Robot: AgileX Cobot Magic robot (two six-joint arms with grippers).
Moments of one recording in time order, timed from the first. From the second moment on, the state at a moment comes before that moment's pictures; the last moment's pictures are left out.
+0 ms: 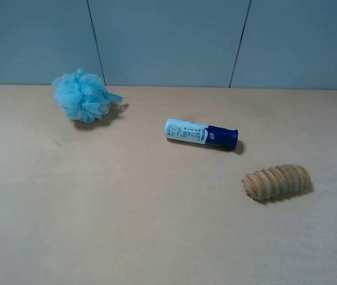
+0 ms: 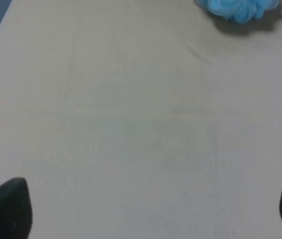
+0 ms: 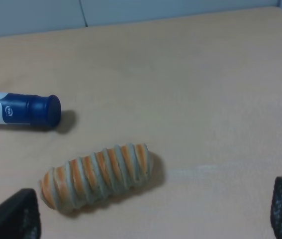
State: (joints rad) left arm 0.17 0.00 -0.49 -0.02 1.06 0.01; right arm 0.02 -0.01 -0.50 0.02 1.02 0.01
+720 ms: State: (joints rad) left arm 0.17 0.00 -0.49 -0.02 1.06 0.01; right arm 0.02 -0.01 -0.50 0.02 1.02 0.01
